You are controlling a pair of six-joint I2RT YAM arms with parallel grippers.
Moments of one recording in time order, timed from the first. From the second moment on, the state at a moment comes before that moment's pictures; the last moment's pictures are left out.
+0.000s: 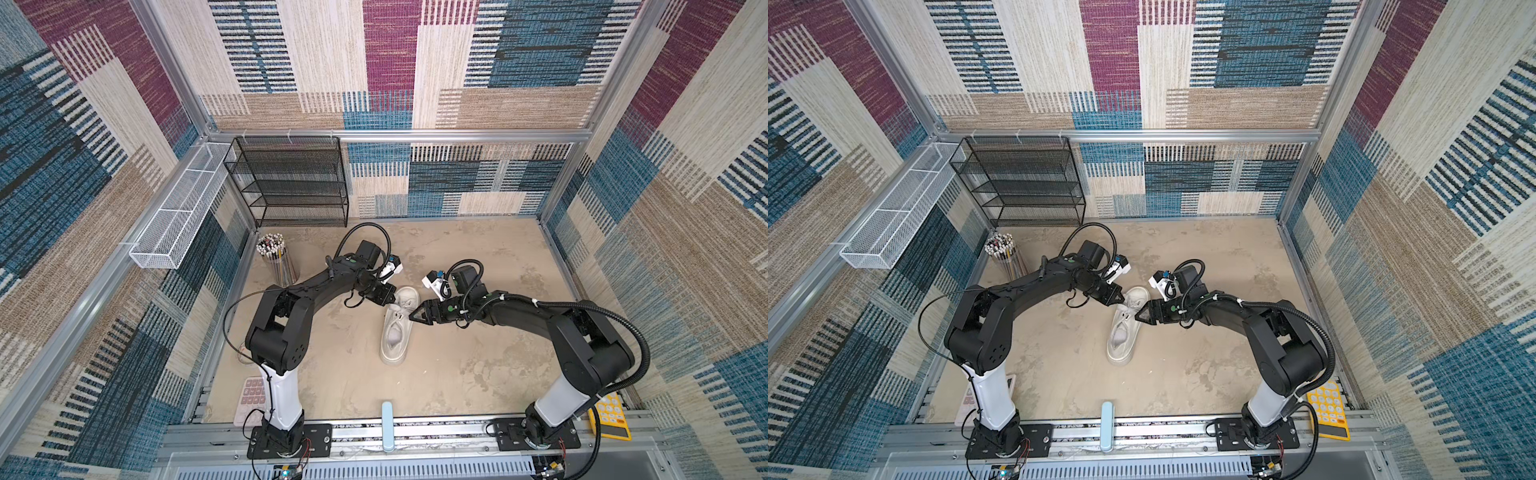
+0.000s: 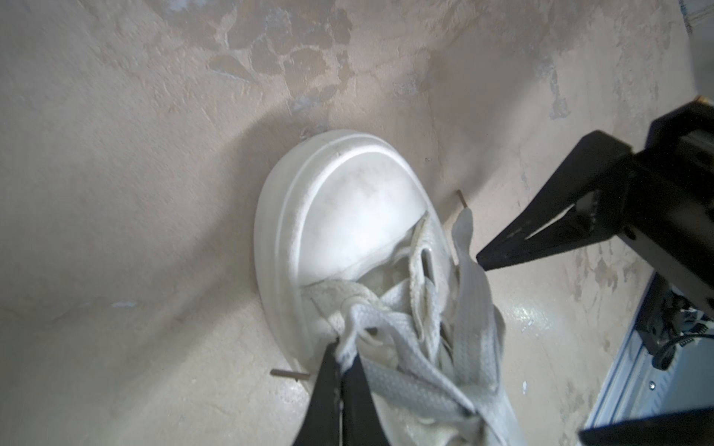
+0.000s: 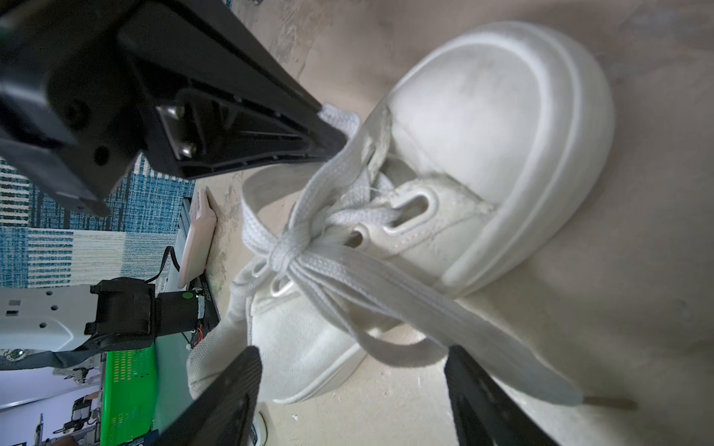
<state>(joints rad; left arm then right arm) -0.46 1.91 1.36 -0.61 0.46 0.11 0.46 1.66 0.85 -0.08 -0.73 0.36</state>
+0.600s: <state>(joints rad) -0.45 1.92 1.35 -0.60 0.48 0.11 0.49 1.69 0.83 -0.10 -0.71 0.32</state>
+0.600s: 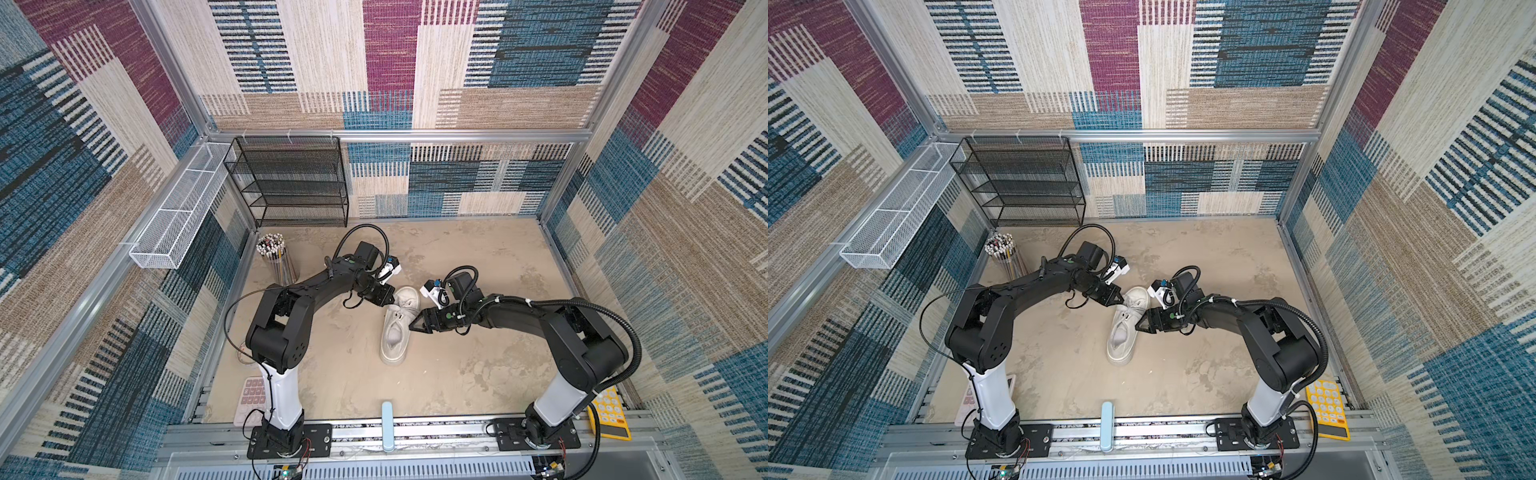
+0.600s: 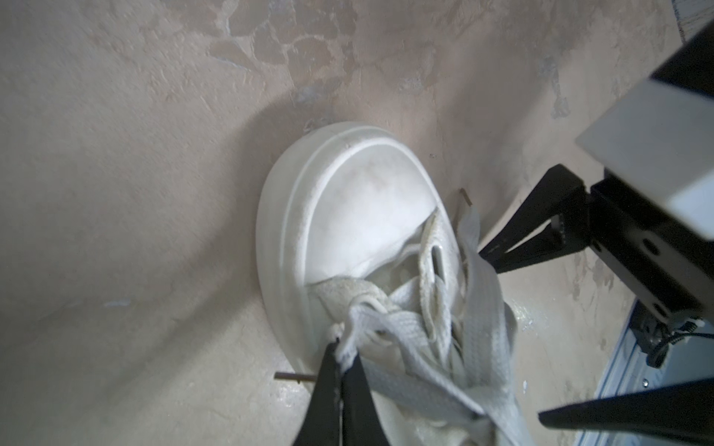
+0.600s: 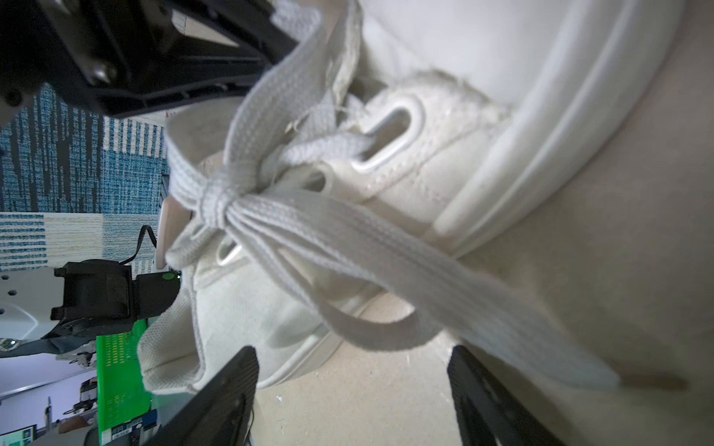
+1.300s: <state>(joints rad) -0.43 1.91 1.35 -0.61 0.49 0.11 0.52 1.72 0.92 -0.09 -0.72 0.17</state>
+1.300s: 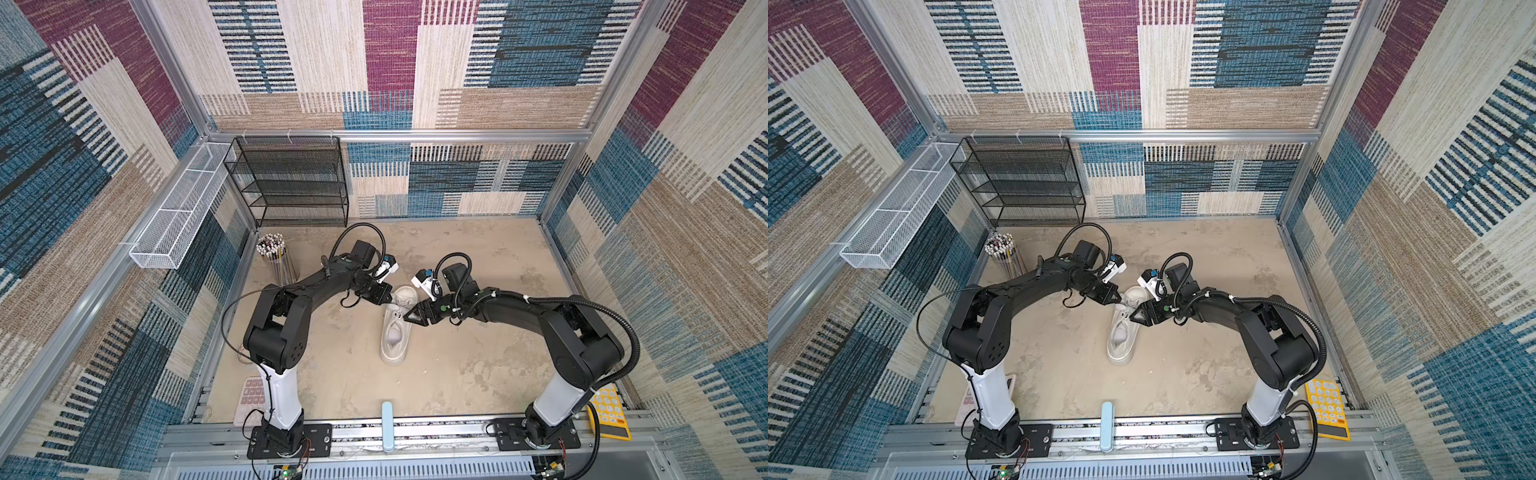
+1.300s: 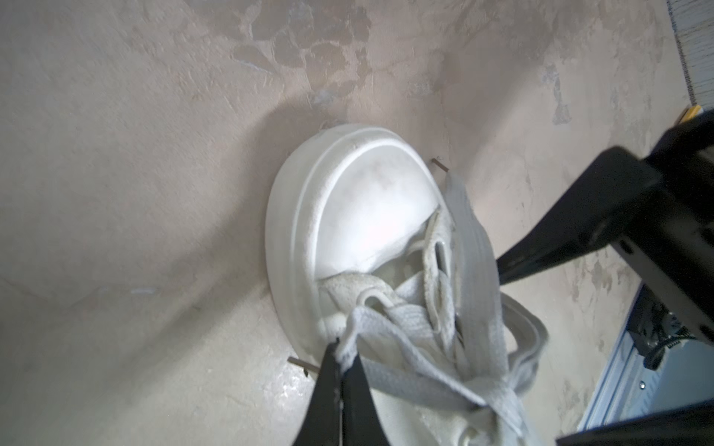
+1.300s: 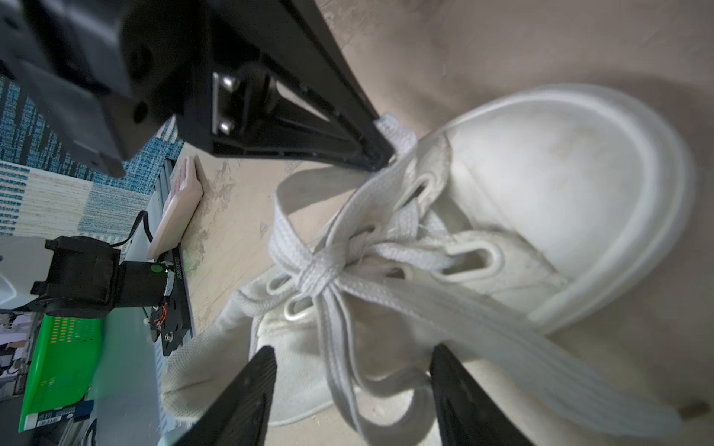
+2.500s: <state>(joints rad) -0.40 1.89 1.34 -0.63 0.46 0.11 0.53 1.67 0.91 -0.21 -0.64 0.10</state>
